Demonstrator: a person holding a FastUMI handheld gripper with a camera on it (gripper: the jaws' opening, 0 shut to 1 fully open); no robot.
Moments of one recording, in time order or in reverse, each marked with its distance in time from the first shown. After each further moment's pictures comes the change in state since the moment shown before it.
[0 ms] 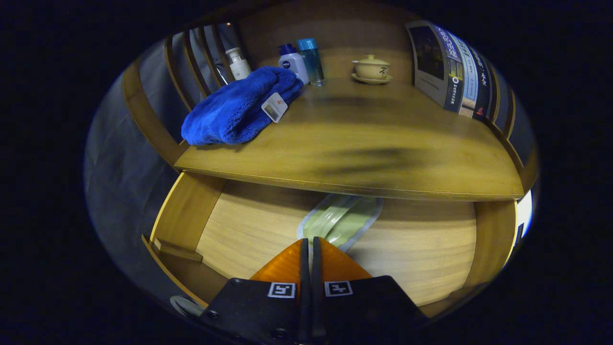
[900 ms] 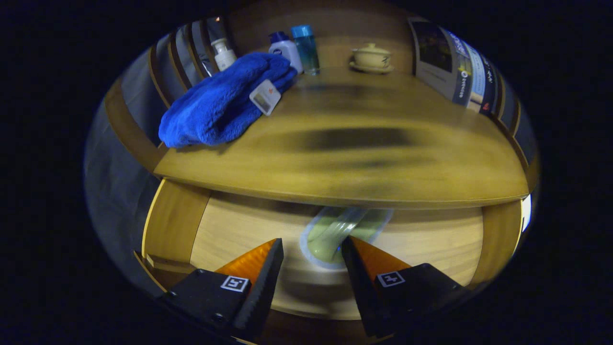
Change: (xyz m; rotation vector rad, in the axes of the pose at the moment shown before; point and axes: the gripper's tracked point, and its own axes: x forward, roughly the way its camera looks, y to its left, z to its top) arm 0.041 0.003 0.008 0.028 0.049 -0.082
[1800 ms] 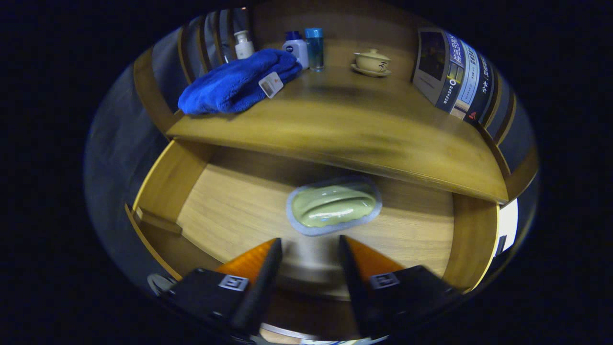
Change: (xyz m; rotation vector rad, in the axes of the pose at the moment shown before) arm -0.048 -0.021 -0.022 -0.071 0.037 0.032
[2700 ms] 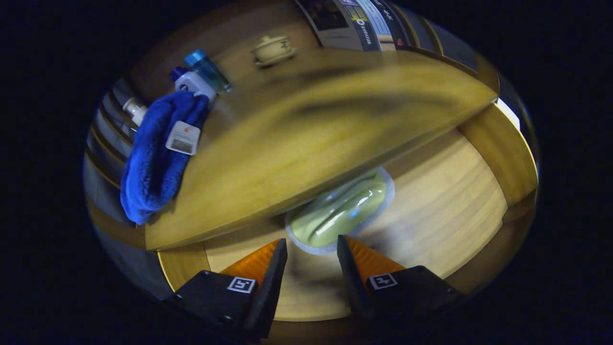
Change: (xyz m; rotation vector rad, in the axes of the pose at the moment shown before) arm 0.053 0.006 0.018 0.627 -0.034 -0.127
